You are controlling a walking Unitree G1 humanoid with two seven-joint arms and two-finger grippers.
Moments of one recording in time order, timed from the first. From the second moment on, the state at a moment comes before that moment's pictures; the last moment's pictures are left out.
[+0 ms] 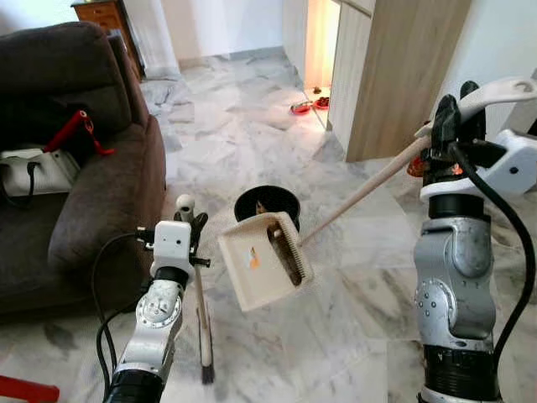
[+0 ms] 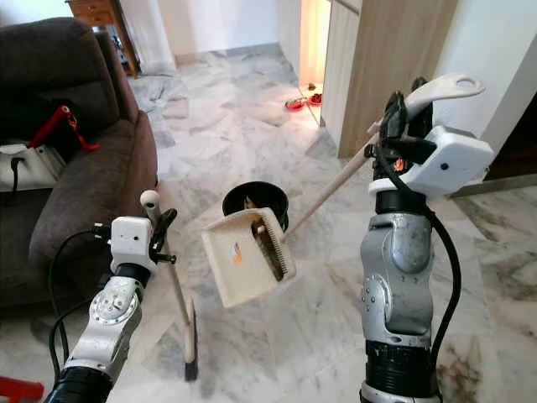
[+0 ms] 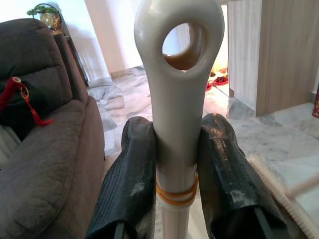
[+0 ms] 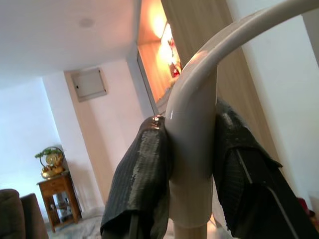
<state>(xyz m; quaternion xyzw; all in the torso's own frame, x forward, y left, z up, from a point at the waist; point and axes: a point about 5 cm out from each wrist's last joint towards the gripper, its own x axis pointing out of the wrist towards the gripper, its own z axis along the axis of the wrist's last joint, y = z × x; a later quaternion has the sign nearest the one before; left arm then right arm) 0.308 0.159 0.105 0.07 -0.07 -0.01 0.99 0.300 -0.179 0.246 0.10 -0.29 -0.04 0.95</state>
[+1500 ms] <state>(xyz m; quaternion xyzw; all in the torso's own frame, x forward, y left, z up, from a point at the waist) 0.305 0.165 0.102 0.08 -0.07 0.00 0.99 0.299 -0.164 0.243 0.12 -0.27 -0.01 0.95</state>
